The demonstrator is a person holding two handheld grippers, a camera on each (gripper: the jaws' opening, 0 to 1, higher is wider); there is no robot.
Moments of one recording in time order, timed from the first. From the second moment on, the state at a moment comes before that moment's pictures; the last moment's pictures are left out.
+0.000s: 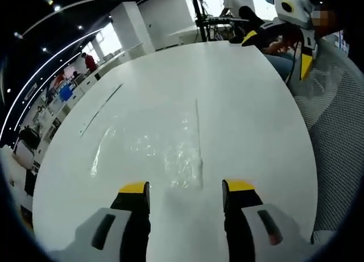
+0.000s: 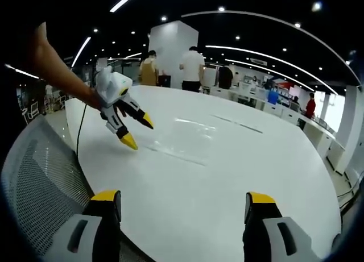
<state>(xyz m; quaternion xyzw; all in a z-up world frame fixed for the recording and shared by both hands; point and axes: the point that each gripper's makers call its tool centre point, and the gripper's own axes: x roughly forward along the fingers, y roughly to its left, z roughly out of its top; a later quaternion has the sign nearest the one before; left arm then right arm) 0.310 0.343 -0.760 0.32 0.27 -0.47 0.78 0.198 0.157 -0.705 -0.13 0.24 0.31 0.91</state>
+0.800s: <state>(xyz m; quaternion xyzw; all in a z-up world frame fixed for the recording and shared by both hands) 0.311 0.329 -0.765 0.32 0.29 -0.50 0.75 0.200 0.152 -0.709 -0.14 0.24 0.31 0.91</state>
